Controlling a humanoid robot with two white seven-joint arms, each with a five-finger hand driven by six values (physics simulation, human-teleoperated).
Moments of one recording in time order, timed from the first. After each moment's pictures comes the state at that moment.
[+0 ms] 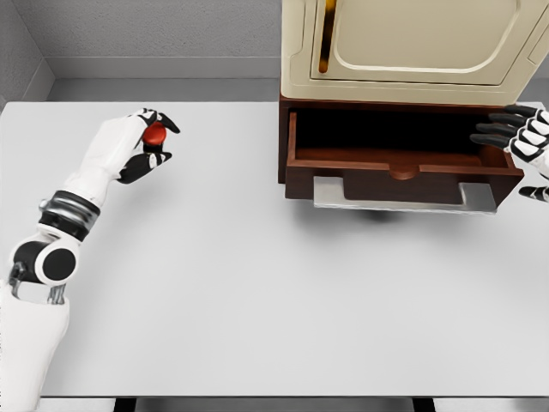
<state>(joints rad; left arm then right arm) -0.19 0.24 -0.07 -1.71 -0.68 -0.10 -0.23 0.00 -1.31 0.22 -1.70 0.41 -0.61 -0.28</state>
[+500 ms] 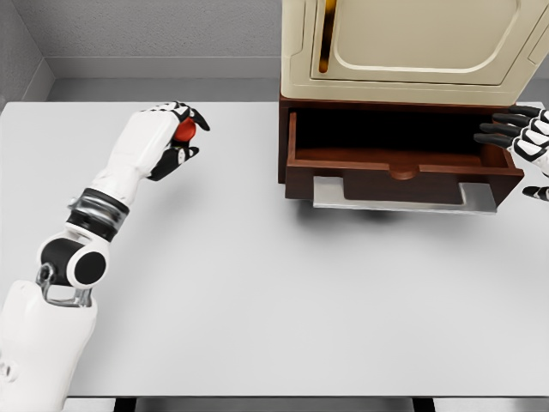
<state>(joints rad) -0.19 0.17 -0.12 -1.78 -0.81 -0.10 -0.23 0.00 -1.31 0.22 -1.69 0.42 -0.61 -0.28</state>
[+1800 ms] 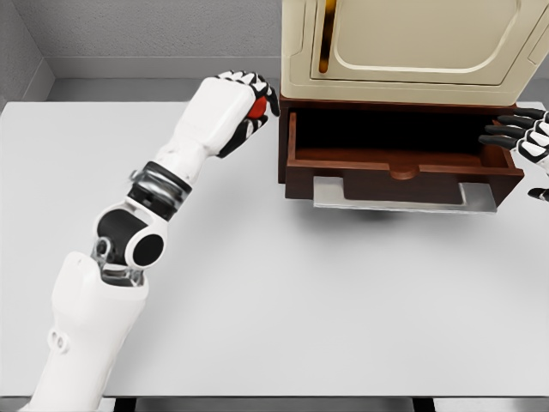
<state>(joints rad) -0.33 0.07 -0.29 -1.80 -0.92 -0.11 -0.23 0.00 -1.32 0.22 -1.66 0.42 -0.61 -0.28</state>
